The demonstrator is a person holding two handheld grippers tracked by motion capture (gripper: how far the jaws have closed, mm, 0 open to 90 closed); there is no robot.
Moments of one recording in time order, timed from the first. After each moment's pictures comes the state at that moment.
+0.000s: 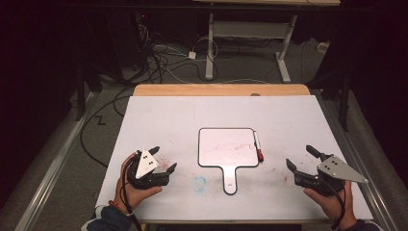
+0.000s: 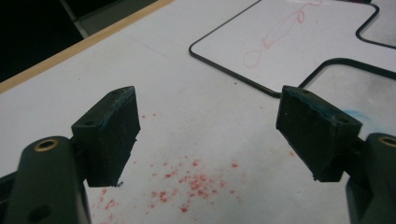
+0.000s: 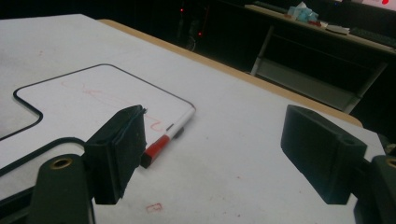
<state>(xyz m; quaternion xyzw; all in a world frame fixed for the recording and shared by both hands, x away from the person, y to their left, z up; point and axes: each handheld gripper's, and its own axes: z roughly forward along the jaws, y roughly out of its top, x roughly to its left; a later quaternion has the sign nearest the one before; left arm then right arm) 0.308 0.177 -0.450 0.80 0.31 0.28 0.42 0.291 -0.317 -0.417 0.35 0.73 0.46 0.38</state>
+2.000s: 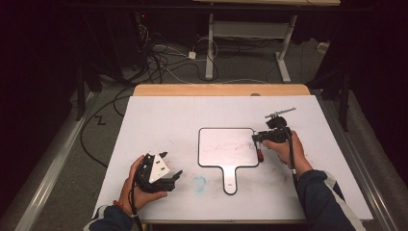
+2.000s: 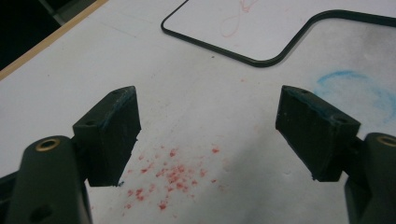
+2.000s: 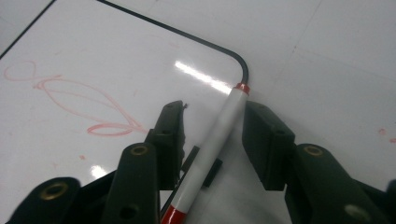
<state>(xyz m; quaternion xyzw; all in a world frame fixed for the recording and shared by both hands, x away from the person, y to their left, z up) 0.309 0.160 -0.464 0.85 0.27 0.28 0.37 0.472 -0.248 -0.446 0.47 0.82 0.31 0.08</state>
